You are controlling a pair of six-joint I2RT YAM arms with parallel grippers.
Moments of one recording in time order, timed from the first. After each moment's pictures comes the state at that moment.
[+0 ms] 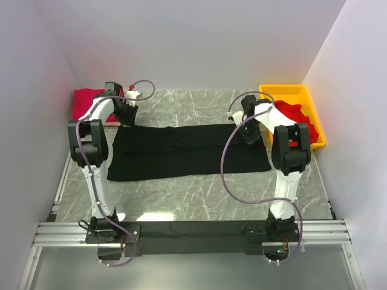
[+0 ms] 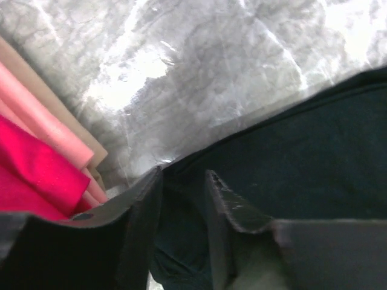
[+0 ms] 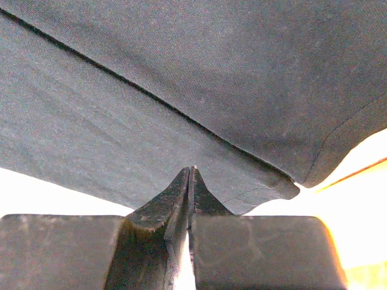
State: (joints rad) left arm 0.05 2.19 1.78 -0.69 0.29 0.48; right arm 0.16 2.05 1.59 -1.04 -0.07 -0.47
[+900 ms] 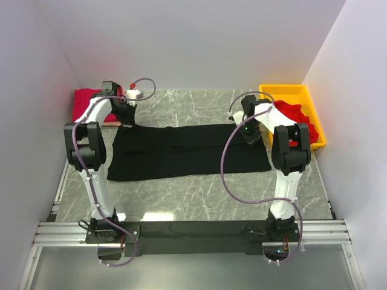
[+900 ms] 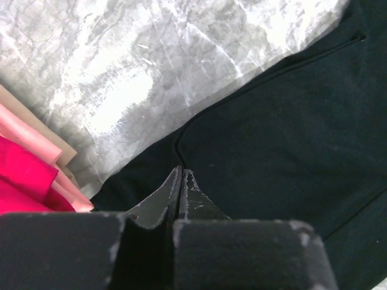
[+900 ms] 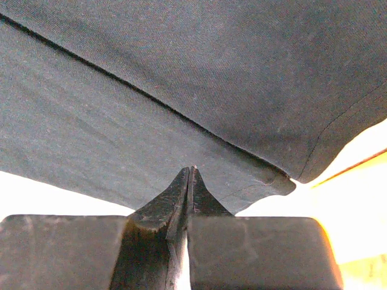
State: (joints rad) left arm 0.05 2.11 1.73 -0.74 0.44 0.54; right arm 0.16 2.05 1.59 -1.04 -0.05 -0.47
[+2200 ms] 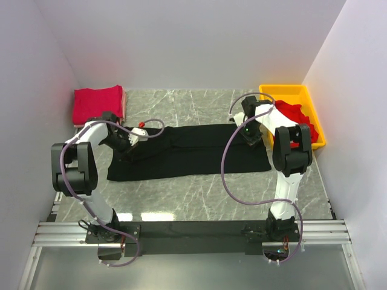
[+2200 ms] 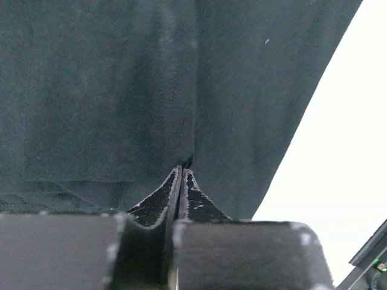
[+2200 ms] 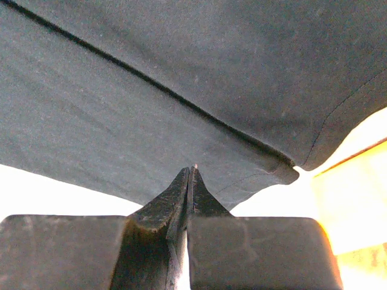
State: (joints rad) left arm 0.06 1.73 1.17 -0.94 0.51 1.10; right arm 0.17 2.03 1.56 -1.04 -0.03 -0.47
